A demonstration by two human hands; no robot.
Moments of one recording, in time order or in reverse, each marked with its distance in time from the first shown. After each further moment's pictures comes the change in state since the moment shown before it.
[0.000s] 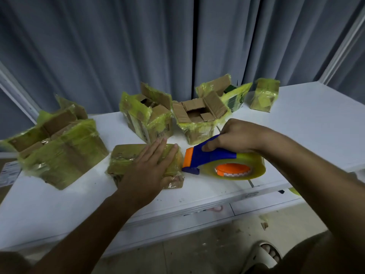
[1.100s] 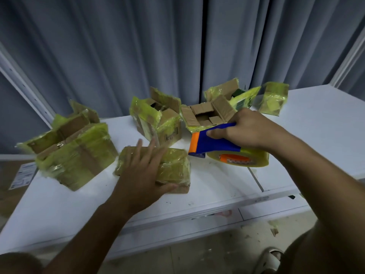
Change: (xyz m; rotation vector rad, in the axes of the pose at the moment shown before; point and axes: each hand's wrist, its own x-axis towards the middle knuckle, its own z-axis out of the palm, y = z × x) left_hand -0.022 -0.019 -0.011 -0.126 0.014 -0.216; right_hand -0.002 -0.011 -0.008 -0.050 0.283 -0.074
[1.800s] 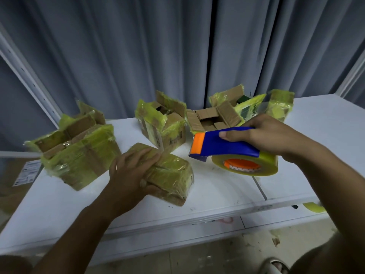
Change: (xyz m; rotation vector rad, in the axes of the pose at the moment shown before) left_hand -0.012 -0.045 0.005 -0.146 0.024 -0.030; right_hand -0.013 0.010 -0.016 0.300 -0.077 -0.004
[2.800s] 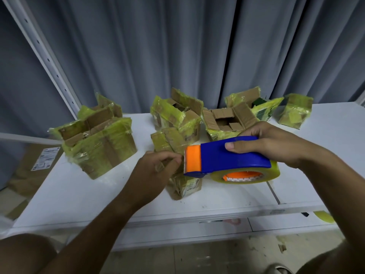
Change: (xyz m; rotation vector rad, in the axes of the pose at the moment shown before) left_hand -0.004 0.052 -0.035 -0.627 0.175 -0.128; right_hand -0.004 -0.017 0.019 0.144 -0.320 -0.134
